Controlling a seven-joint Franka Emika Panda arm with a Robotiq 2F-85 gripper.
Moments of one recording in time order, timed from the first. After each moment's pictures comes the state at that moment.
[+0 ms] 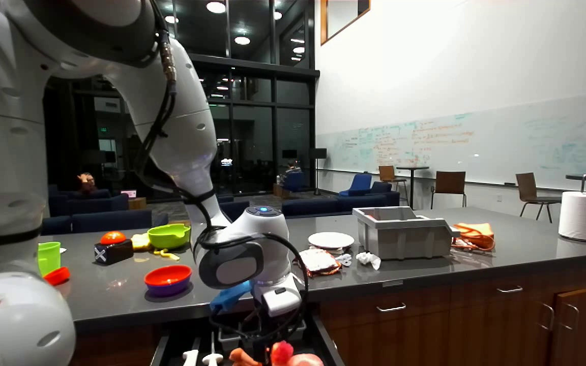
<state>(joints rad) -0.16 0.05 -0.05 -2.78 0.48 2.98 0.81</state>
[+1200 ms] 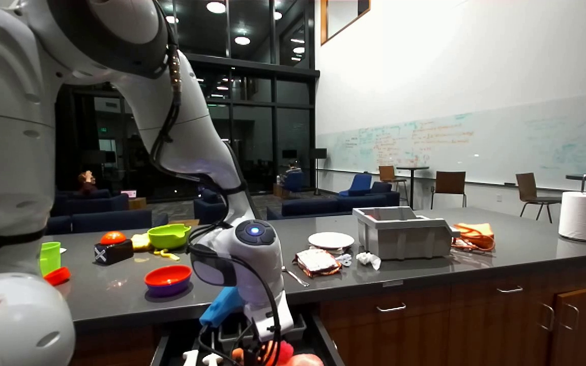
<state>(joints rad) -0.16 0.09 0.05 -2.72 1.45 2.98 -0.04</state>
